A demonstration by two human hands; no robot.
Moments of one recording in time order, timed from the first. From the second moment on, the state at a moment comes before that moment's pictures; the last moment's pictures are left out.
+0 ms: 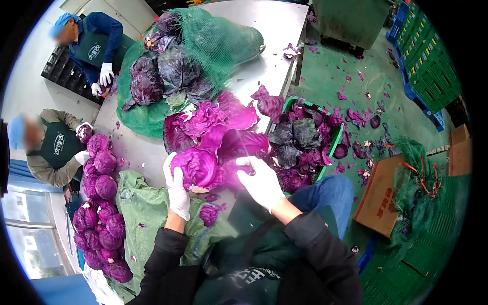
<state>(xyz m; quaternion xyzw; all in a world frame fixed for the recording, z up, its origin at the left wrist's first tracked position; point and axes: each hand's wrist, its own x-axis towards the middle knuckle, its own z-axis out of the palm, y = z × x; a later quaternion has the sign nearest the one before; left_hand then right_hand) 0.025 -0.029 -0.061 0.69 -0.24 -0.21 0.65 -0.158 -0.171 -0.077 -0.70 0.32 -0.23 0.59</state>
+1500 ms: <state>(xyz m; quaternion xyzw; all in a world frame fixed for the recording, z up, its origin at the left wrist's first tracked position) -0.003 -0.093 -0.085 0.73 -0.52 -0.09 0.43 -0.123 -0.277 -0.071 -0.76 0.54 -0.21 0.31</state>
